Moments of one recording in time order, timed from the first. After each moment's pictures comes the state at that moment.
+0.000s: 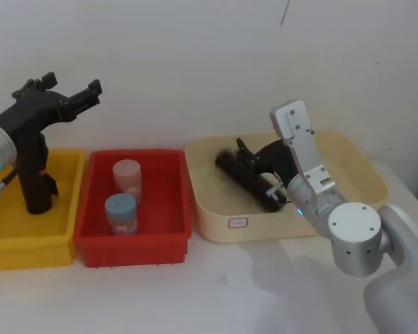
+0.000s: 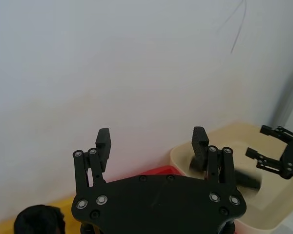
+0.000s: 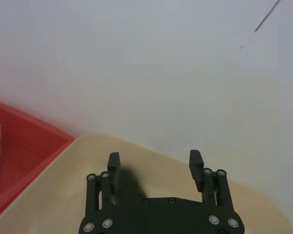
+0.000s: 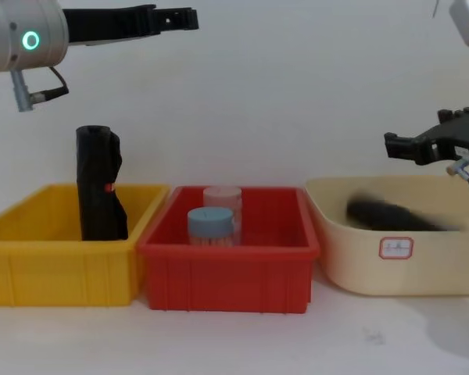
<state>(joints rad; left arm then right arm) -0.63 0.32 0.36 -1.43 -0.59 0.25 -0.29 0.48 0.21 -0.28 -1.29 -0.06 0.09 0.08</state>
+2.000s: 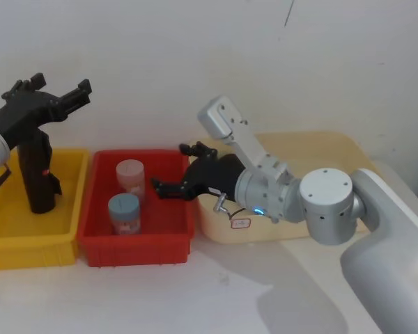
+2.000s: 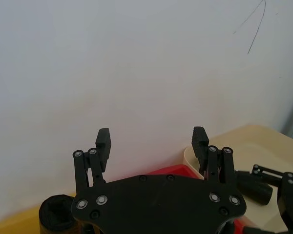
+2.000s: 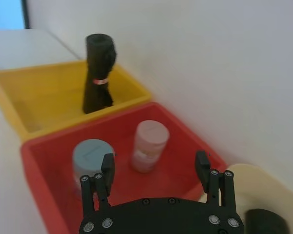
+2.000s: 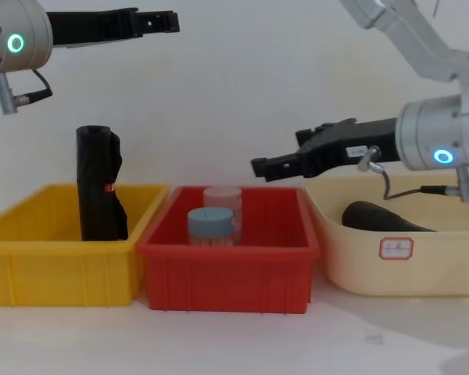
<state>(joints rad) -0.61 0.33 0.34 -1.45 -0.58 0.25 -0.25 0.62 0.22 -0.43 -1.26 0.06 0.21 0.56</state>
